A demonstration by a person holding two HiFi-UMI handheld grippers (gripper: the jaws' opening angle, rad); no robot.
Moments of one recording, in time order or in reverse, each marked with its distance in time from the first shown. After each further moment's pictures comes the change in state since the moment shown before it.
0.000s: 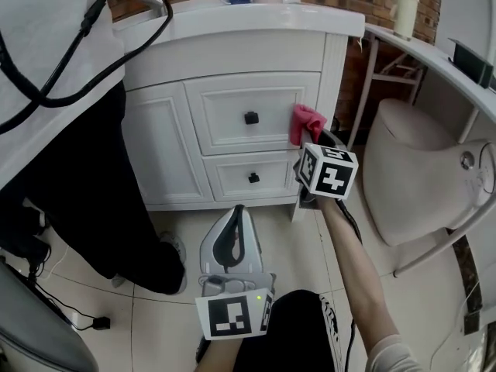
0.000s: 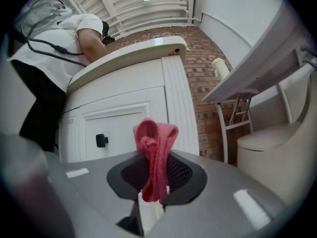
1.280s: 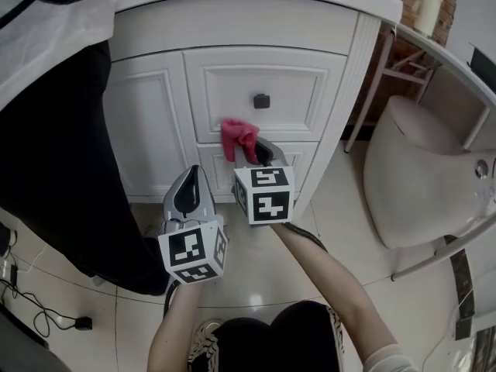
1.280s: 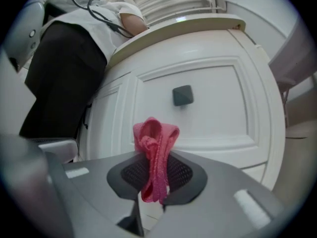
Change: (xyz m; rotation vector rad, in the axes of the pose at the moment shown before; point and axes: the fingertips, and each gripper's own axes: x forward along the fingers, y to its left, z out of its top) left arm 0.083 0.132 -0.105 0.034 0.131 0.117; right arm 0.030 0.164 -0.083 -0.115 0.050 0.282
